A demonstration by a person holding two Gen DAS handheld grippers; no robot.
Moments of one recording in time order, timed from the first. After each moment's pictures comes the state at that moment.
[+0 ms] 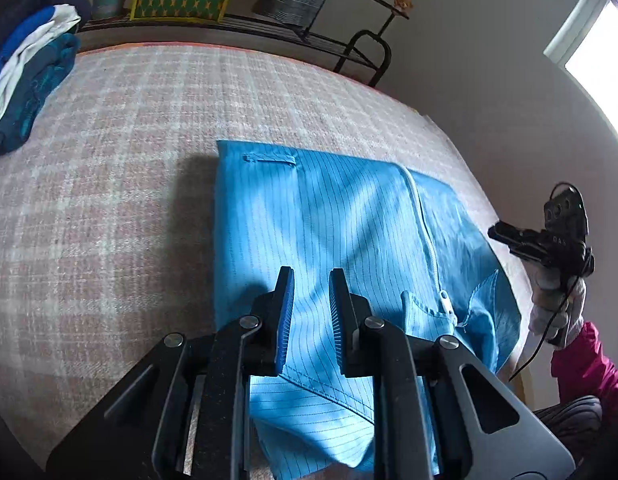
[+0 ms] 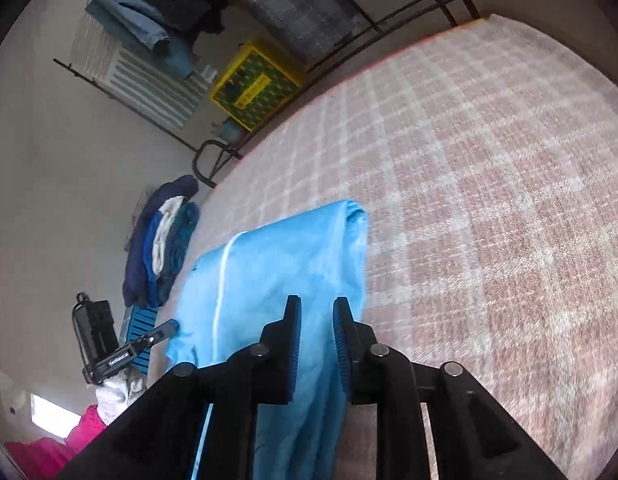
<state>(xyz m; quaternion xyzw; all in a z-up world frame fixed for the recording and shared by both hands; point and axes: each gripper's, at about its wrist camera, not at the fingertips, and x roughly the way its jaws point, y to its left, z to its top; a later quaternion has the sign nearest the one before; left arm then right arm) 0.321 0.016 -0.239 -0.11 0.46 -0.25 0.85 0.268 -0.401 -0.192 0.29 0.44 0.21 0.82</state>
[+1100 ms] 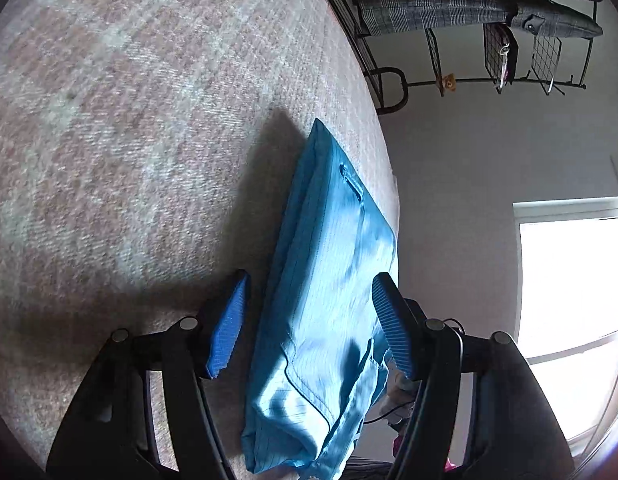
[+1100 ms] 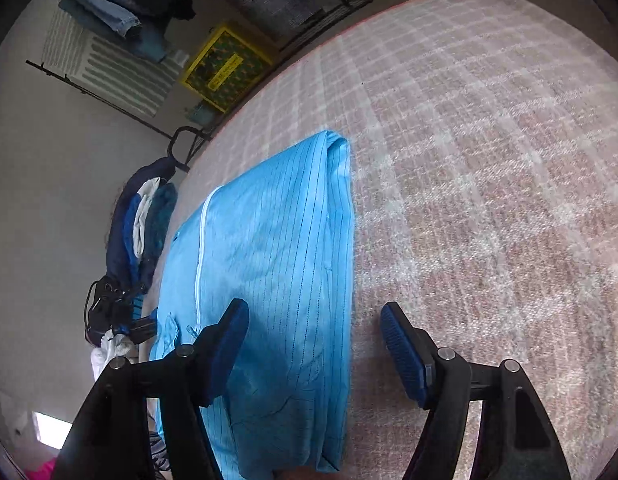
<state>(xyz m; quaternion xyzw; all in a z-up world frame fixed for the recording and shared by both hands) 0.366 0.102 -0.304 -0.43 0.53 -0.28 0.67 0.270 -0.382 -0.239 0.31 0.51 0.17 0.79</state>
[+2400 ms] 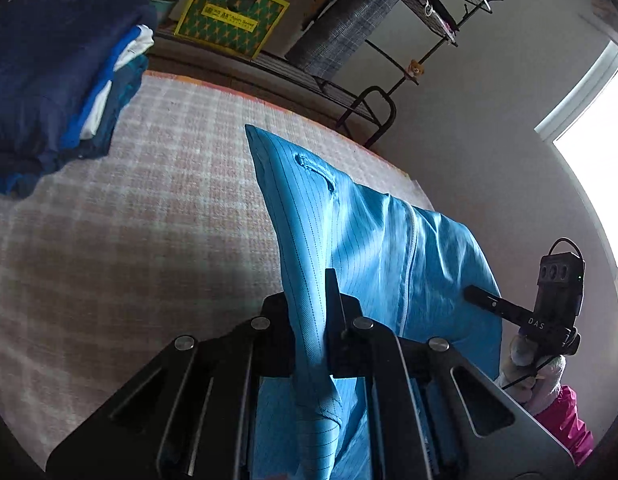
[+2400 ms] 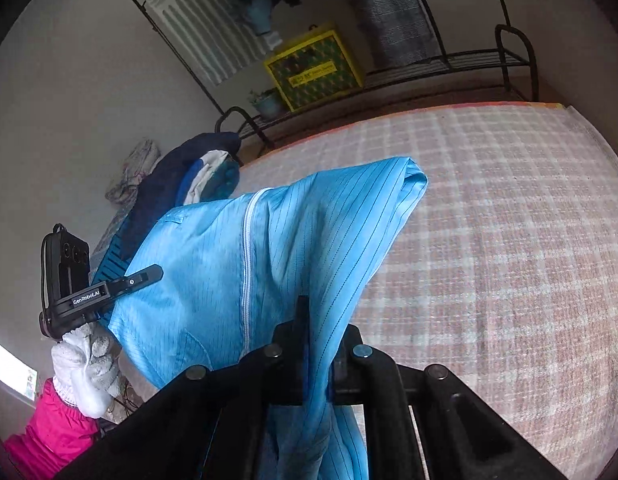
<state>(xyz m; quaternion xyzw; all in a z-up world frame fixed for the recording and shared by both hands) 0.303 0.133 -0.148 -0.20 0.42 -0.24 0.85 0.257 -0.214 -0.105 0.16 0.44 0.20 0.86</state>
